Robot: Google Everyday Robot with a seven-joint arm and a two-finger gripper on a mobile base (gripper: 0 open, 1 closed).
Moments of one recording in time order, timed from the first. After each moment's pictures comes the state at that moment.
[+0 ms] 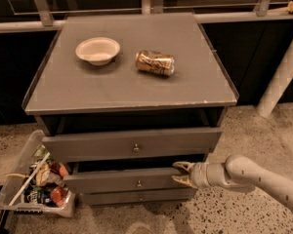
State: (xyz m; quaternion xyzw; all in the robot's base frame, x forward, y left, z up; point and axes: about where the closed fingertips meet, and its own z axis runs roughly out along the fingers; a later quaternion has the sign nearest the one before) arm 0.540 -0.149 0.415 -0.61 0.66 0.19 0.40
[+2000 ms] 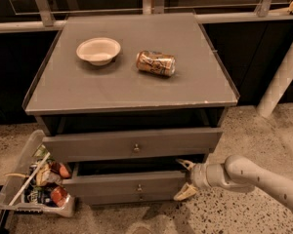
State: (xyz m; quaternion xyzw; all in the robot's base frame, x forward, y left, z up) arm 0.538 -0.151 0.409 -0.60 0.67 0.20 0.39
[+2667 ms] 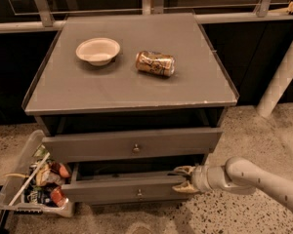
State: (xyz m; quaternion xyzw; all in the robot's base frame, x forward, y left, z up) arm 0.530 -0.157 0.399 -0.59 0.68 0.21 0.38
